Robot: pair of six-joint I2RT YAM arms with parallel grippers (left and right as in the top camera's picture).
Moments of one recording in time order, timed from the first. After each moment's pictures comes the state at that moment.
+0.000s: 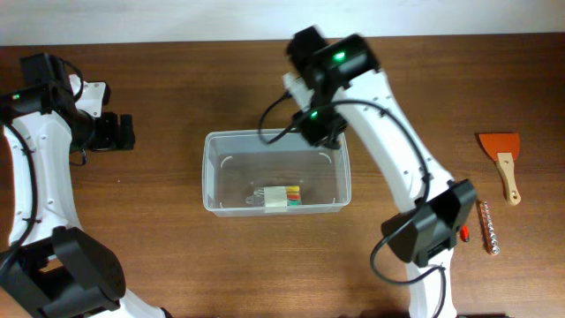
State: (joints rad) left arm 0.32 1.81 1.71 -1.19 0.08 0.27; right arm 0.53 2.16 2.33 -1.67 -0.01 -0.07
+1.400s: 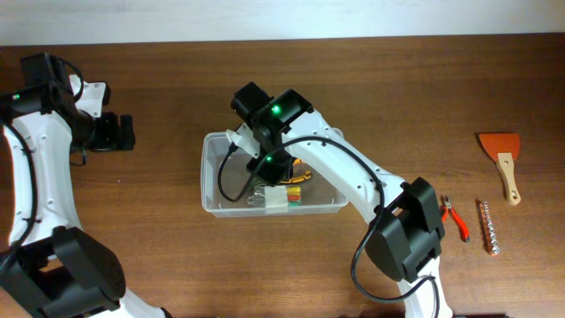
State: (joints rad) left arm 0.32 1.81 1.71 -1.19 0.08 0.27; right arm 0.70 2.16 2.00 -1.32 -0.13 -0.27
